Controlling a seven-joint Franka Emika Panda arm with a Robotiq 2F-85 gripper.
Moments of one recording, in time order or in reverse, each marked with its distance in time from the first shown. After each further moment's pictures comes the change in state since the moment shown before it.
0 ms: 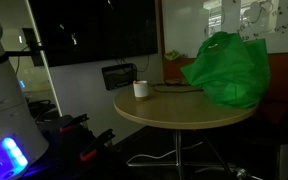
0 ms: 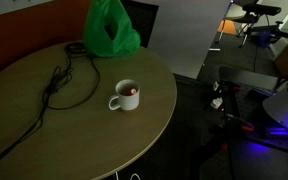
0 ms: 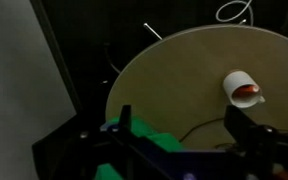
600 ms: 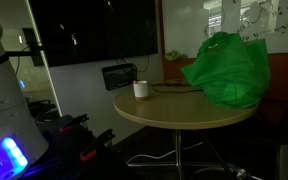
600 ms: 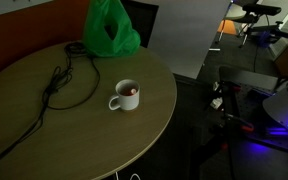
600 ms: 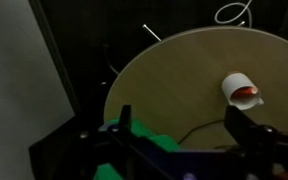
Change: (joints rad) arm 0.006 0.011 0.000 0.000 0.004 0.000 0.000
